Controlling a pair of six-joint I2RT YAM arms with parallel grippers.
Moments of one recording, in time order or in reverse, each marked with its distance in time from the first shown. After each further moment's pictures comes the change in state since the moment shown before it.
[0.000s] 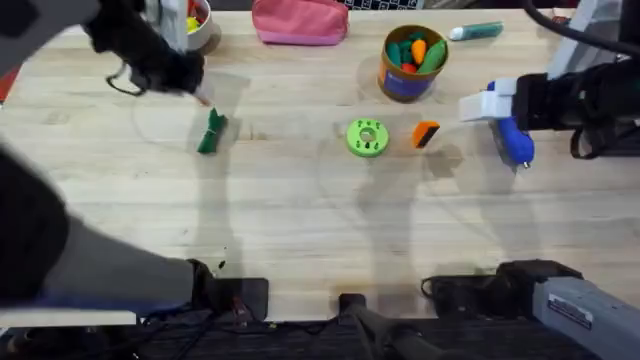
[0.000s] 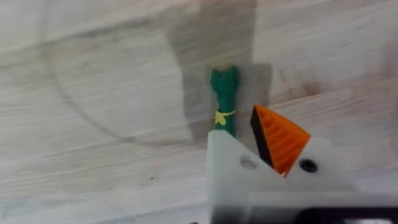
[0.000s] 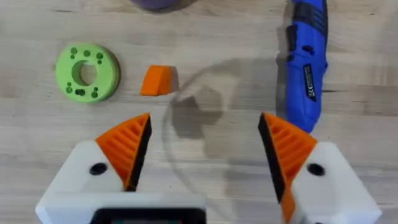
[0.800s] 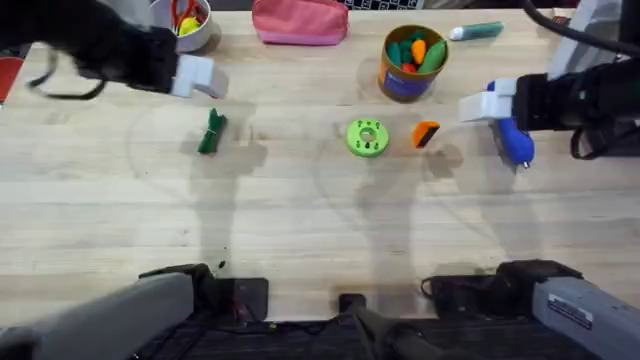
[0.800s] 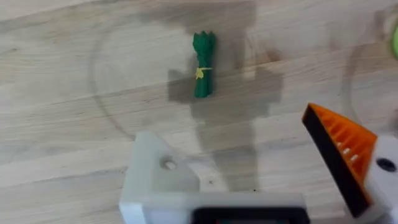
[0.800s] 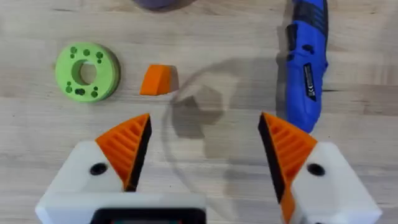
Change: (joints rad) left arm -0.028 -0.325 0.019 -0.196 -0.009 -0.074; right arm 0.000 0.000 0.000 -0.002 0.000 0.000
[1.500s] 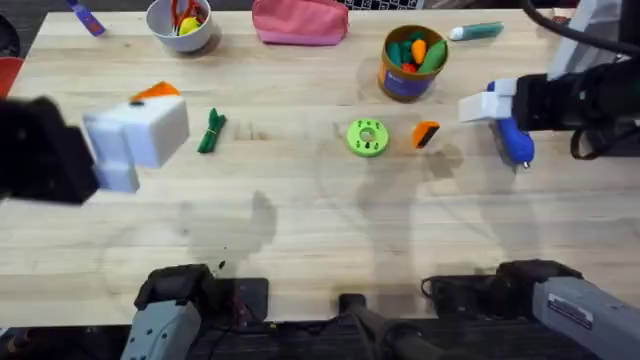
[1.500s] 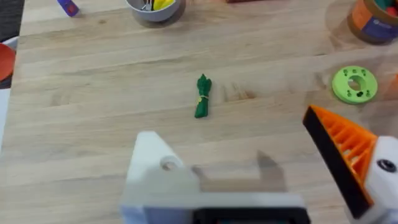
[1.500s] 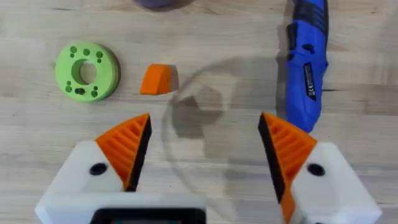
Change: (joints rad) left arm 0.000 -0.716 -0.090 -0.021 0.009 -0.094; right arm 0.000 0.000 0.000 -0.002 0.000 0.000
